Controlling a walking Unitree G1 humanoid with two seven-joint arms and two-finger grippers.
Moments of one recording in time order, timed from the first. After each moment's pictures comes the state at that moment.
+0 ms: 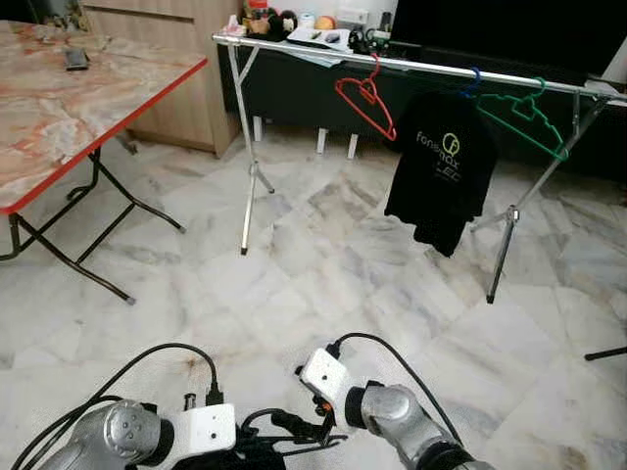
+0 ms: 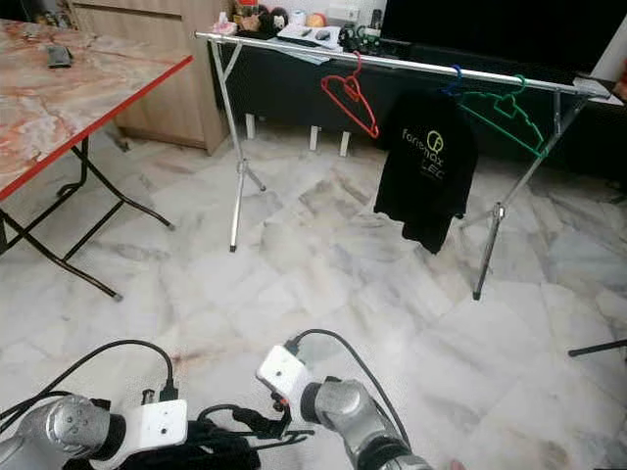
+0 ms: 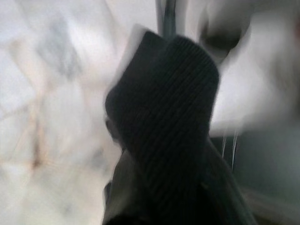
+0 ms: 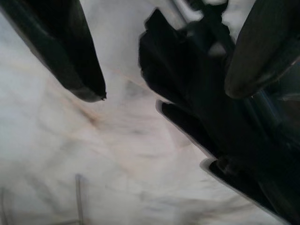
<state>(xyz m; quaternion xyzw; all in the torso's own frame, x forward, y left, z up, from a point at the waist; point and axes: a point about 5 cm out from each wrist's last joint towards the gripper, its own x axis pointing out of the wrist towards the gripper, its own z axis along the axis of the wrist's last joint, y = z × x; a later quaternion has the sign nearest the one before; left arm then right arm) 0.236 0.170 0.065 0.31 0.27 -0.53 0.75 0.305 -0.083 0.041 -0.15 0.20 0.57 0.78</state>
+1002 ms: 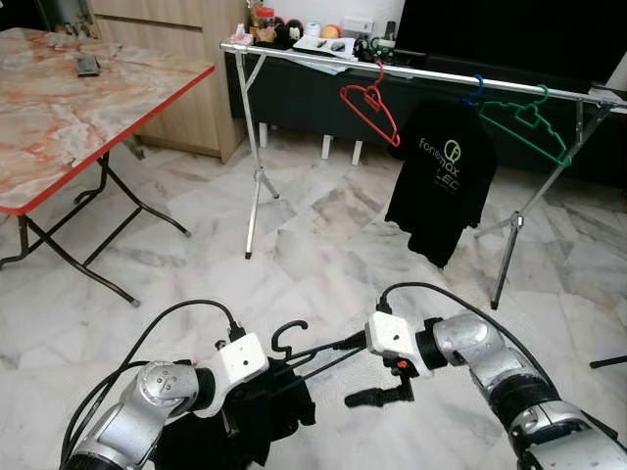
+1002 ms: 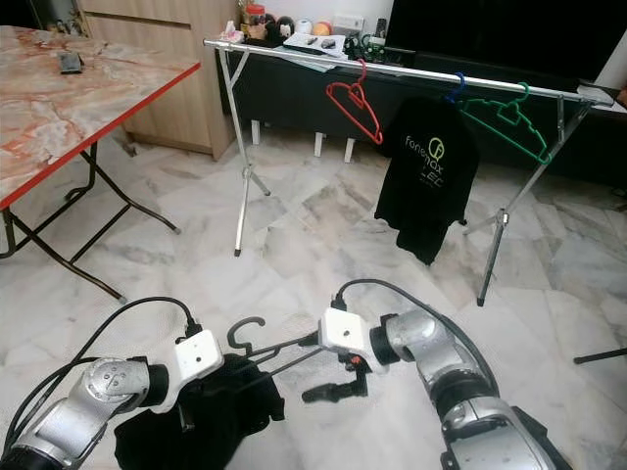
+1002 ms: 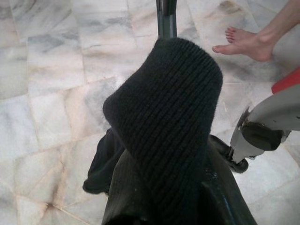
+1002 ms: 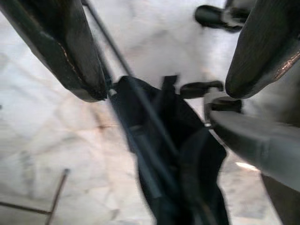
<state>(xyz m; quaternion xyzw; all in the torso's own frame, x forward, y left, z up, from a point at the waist) 0.280 0.153 0.079 0.26 0.19 -0.47 0.82 0.339 -0.132 0.107 -0.29 0.17 0.64 0.70</state>
